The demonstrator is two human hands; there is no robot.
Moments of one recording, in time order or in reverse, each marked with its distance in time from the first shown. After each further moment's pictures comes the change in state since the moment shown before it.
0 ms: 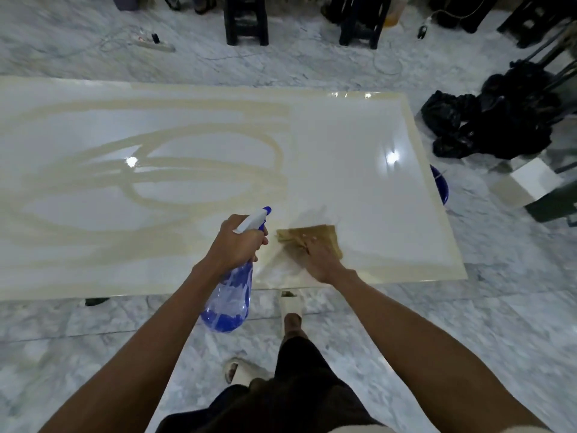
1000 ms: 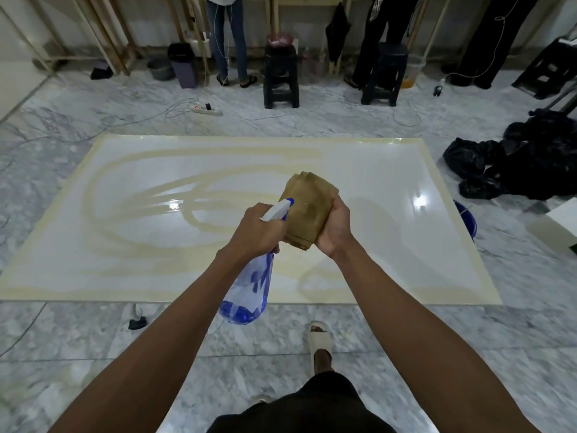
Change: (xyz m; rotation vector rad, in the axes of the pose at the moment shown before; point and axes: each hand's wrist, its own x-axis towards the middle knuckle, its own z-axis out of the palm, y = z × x) left_hand -0.059 0.040 -0.053 0.197 0.163 0.208; right_hand -0.020 -0.170 -0.059 1.615 0.117 -0.089
